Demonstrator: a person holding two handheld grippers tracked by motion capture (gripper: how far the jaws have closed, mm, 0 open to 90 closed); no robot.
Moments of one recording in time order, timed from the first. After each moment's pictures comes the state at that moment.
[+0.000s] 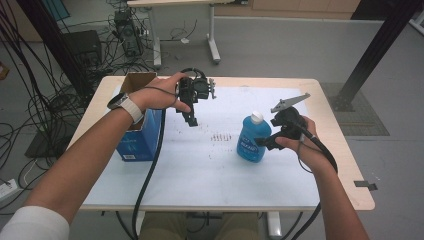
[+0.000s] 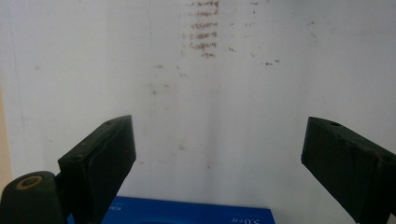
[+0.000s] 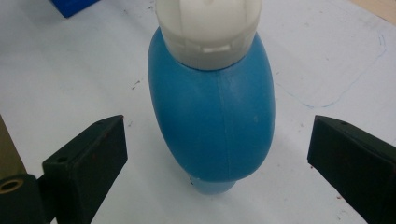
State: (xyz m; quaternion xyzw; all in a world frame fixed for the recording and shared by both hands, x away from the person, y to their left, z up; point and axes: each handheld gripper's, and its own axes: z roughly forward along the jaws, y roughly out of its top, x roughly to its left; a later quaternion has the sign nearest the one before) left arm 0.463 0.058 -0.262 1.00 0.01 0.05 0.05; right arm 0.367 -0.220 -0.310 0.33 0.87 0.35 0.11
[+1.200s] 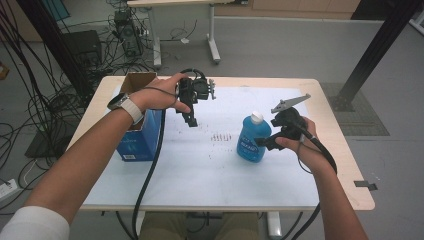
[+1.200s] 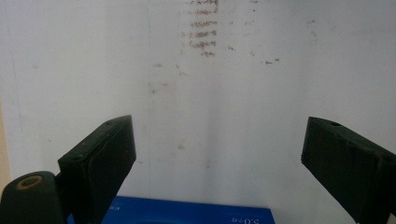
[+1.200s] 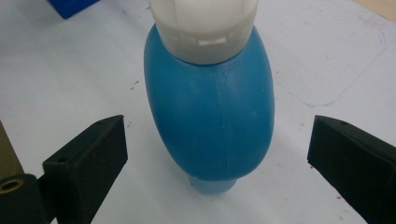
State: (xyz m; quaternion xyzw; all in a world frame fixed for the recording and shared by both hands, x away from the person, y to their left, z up) left arm 0.463 0.058 -0.263 1.00 0.02 0.05 0.05; right arm 0.367 -0.221 -0.313 0.34 0.87 0.35 0.11
